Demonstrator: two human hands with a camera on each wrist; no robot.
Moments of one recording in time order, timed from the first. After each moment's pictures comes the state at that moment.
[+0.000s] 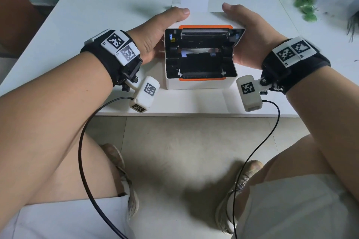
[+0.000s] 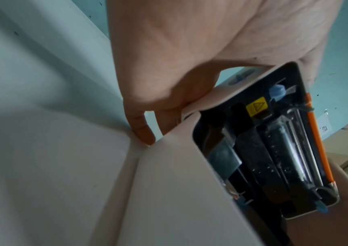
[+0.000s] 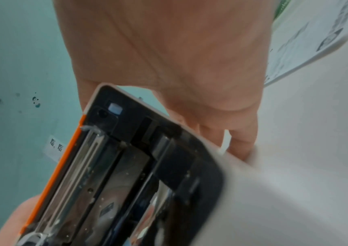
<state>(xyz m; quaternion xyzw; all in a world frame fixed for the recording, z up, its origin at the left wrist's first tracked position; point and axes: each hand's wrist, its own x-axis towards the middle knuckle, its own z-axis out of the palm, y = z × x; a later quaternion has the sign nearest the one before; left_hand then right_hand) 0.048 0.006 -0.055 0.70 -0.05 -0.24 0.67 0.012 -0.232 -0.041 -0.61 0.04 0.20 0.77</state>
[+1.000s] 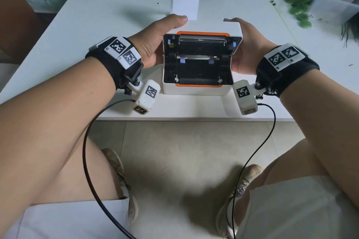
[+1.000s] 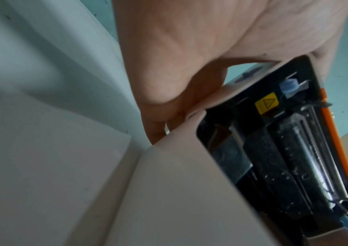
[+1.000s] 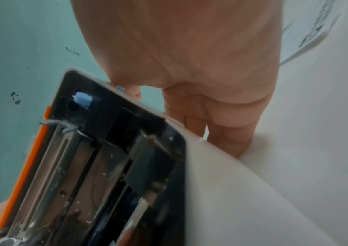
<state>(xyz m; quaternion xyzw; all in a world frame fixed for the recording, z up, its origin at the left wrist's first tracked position) 0.049 0.003 -0.055 0.63 -0.04 -0.27 0.72 0.036 -0.244 -0.059 -0.61 0.16 0.18 0.75</state>
